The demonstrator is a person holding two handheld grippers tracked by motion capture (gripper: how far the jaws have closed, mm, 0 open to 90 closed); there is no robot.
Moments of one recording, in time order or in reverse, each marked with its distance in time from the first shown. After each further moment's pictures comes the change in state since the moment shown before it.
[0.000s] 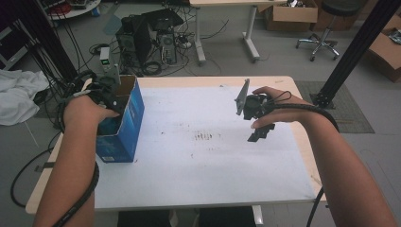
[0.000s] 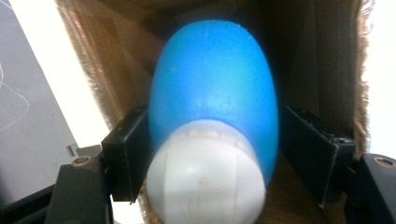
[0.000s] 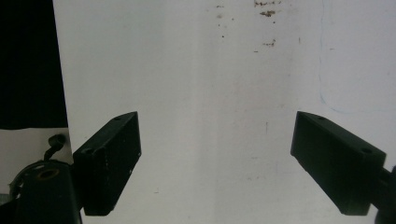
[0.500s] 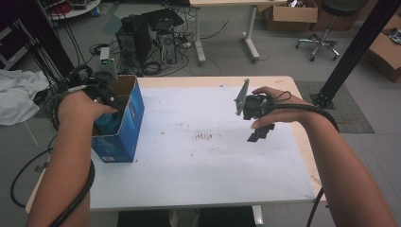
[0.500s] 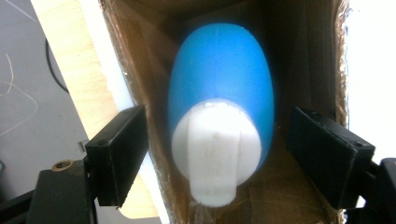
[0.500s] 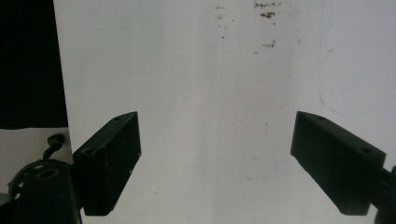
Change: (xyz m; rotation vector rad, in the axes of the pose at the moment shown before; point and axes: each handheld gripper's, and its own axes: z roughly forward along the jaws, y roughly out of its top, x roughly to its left) left arm 0.003 -0.005 -0.017 -0.024 0.012 -0.013; right arm 0.001 0.001 -0.001 0.001 -0.003 -0.003
